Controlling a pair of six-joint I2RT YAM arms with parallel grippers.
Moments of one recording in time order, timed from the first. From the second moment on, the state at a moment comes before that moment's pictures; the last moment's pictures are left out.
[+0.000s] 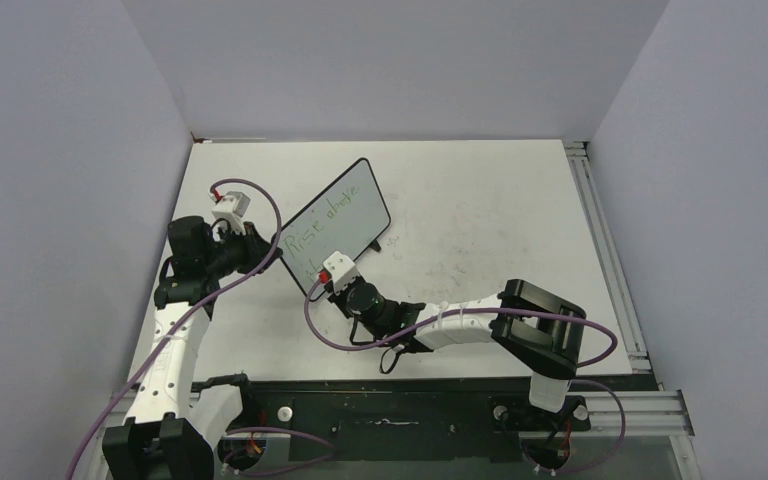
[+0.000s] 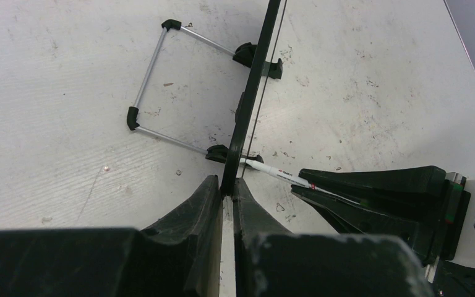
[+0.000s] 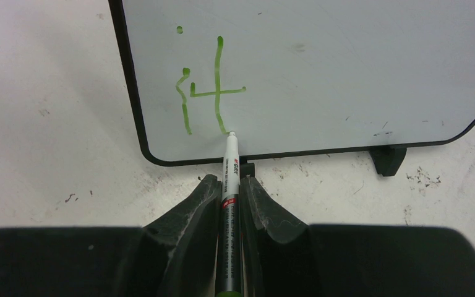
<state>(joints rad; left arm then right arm) 0.10 0.95 0.74 -0.34 0.63 -0.12 1.19 1.80 0.92 0.53 0.44 0.01</state>
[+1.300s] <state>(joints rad) 0.10 0.95 0.74 -0.34 0.64 -0.12 1.07 1.68 0.87 0.58 0.43 0.01</state>
